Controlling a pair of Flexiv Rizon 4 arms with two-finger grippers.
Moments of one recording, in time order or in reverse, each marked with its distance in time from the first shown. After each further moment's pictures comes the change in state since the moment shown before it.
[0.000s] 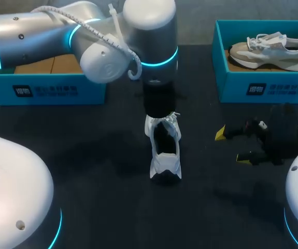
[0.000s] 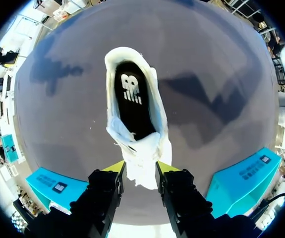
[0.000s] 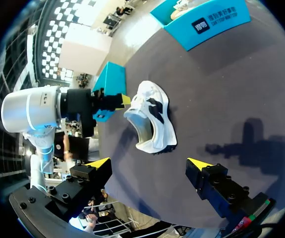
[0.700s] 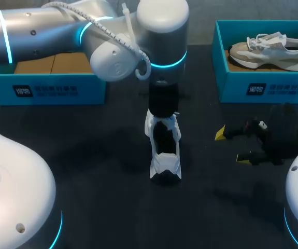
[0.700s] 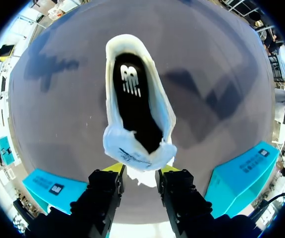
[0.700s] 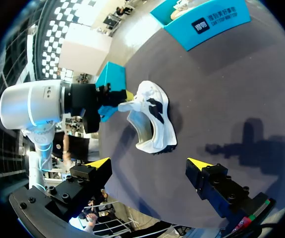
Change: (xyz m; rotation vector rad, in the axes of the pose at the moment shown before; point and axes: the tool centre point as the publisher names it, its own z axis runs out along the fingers) left arm -0.002 0.008 0.009 -0.019 0.057 0.019; right arm 0.000 0.000 0.000 0.000 0.000 0.000
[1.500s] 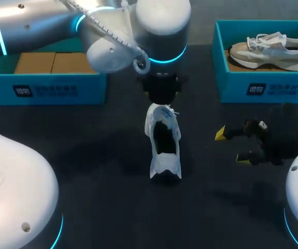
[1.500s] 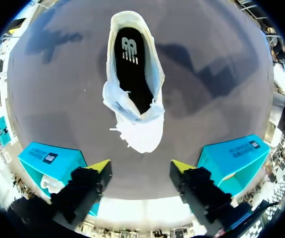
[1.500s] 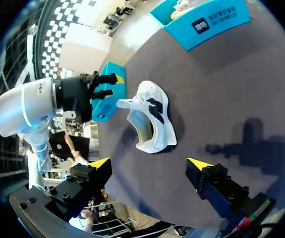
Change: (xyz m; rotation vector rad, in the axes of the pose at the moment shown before) left arm 0.014 0.054 -0.032 -0.187 0.039 -0.084; right arm 0.000 0.000 0.000 0.000 0.000 0.000
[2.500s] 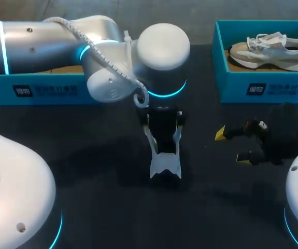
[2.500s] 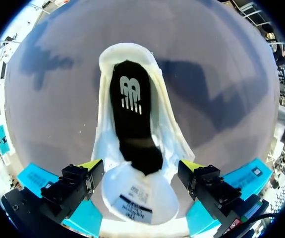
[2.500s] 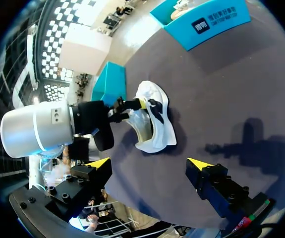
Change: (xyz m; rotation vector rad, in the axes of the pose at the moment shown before) left arm -0.003 -0.092 0.030 0.096 -0.007 -0.011; right arm 0.000 0.000 0.000 0.000 0.000 0.000
